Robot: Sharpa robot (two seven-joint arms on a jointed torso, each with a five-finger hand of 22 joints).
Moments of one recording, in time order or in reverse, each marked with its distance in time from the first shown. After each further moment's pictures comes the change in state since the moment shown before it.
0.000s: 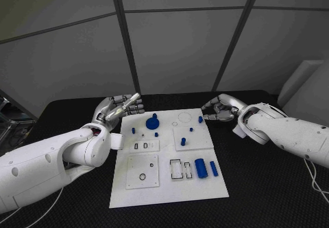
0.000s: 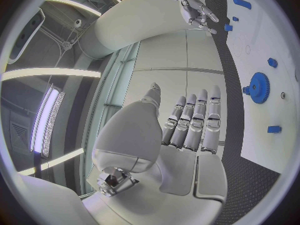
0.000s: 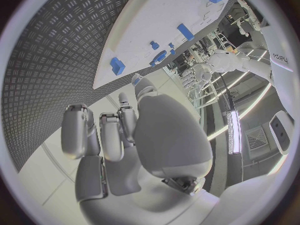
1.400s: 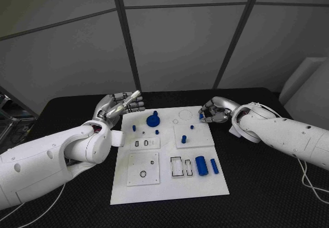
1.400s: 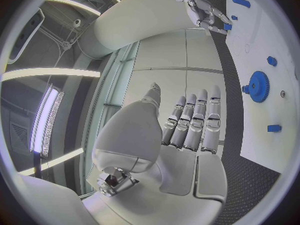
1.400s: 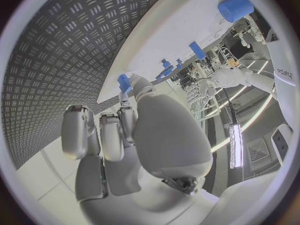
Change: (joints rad) left arm -0.001 0.004 0.000 -0.009 0.002 0.000 0.000; left_hand 0.000 0.000 0.000 0.000 0.000 0.000 0.000 0.000 0.000 0.000 0.000 0.000 0.000 0.000 0.000 0.000 0.000 0.000 0.000 0.000 0.000 -0.001; right arm -0.015 0.076 0.000 -0.081 -0.124 0.039 -0.035; right_hand 0.012 0.011 0.019 -0.021 0.013 0.029 0.008 0.009 0.000 0.011 0.004 0.004 0.000 0.000 0.000 0.003 0.000 0.000 0.000 0.000 0.004 0.008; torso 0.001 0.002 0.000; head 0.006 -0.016
